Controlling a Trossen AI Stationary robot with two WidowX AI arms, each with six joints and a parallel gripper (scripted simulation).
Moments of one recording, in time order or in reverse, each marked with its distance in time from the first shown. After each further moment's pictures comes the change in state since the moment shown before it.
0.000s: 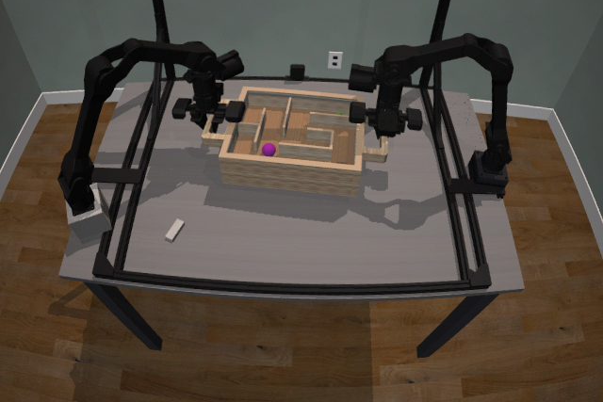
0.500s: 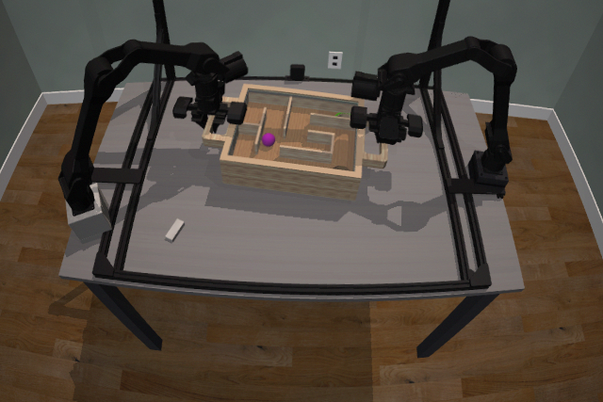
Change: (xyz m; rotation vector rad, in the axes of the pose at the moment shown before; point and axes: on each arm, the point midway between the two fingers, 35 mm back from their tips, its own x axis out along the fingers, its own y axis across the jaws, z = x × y) left arm 0.014 0.002 0.002 -0.002 0.068 -0.043; right arm -0.006 -0.003 -0.003 -0.001 -0.067 0.058
